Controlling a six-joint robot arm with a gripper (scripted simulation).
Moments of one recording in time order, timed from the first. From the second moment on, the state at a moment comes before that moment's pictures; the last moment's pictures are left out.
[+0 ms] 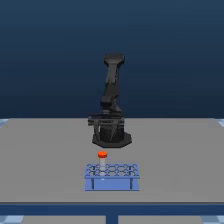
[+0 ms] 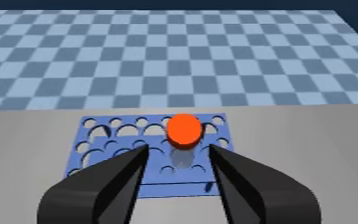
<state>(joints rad) -0.12 -0.53 1.08 -0.68 -0.10 0.62</state>
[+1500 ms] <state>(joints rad) -0.17 -0.30 0.91 -1.10 -0.16 1.01</state>
